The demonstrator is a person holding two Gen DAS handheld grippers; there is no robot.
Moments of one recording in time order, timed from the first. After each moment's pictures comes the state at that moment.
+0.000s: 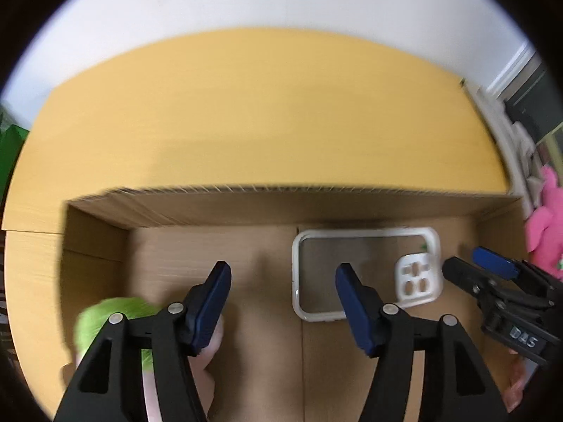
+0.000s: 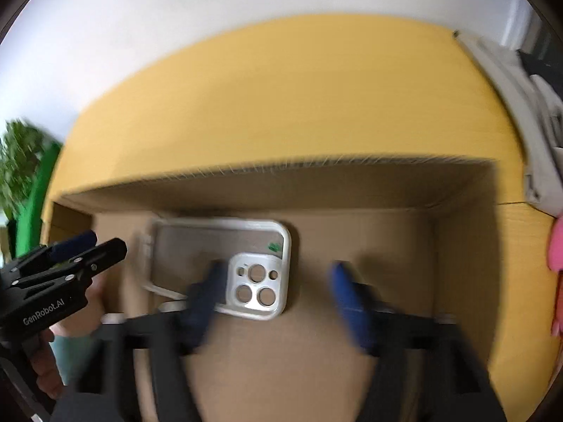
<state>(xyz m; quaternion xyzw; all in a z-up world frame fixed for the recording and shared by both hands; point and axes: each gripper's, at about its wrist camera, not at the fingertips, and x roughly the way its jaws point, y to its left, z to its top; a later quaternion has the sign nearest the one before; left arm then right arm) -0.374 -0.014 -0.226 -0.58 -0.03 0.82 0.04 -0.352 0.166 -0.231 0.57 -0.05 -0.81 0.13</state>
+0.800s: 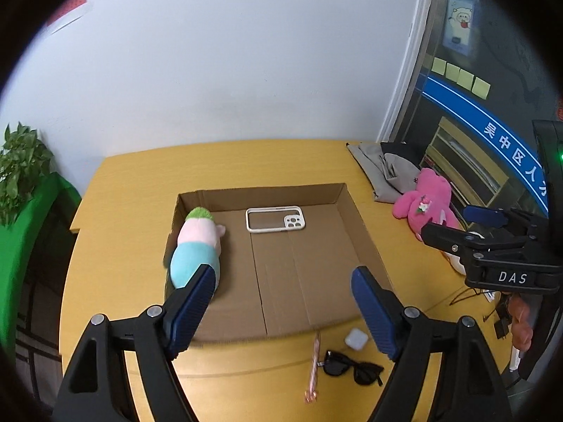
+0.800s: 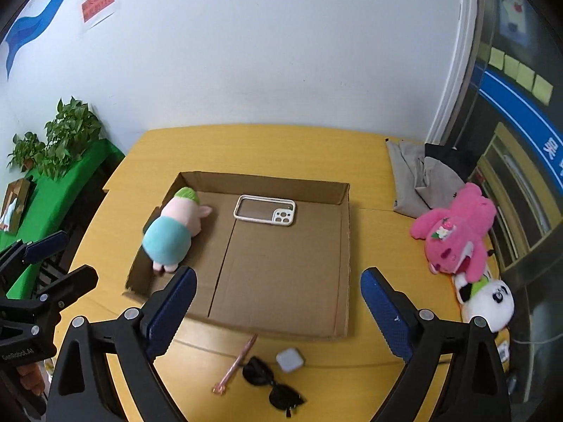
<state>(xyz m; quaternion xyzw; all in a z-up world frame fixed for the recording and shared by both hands) -0.026 -0.017 0.016 -0.40 -0.02 0.91 0.11 -0.037 0.171 0.041 0.43 0.05 -0.89 0.11</state>
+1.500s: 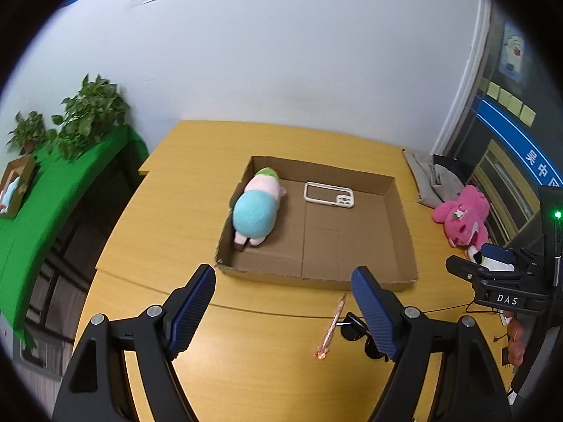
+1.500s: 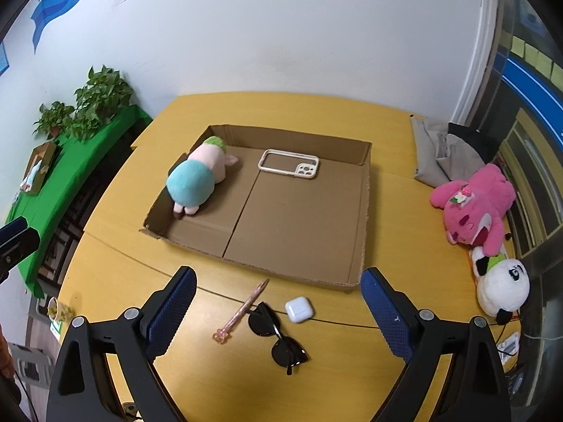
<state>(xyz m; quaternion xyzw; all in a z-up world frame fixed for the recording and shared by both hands) 0.076 -0.038 0.018 -0.41 -0.06 0.91 -0.04 0.018 0.199 -0.005 0.47 0.06 -0.86 0.19</state>
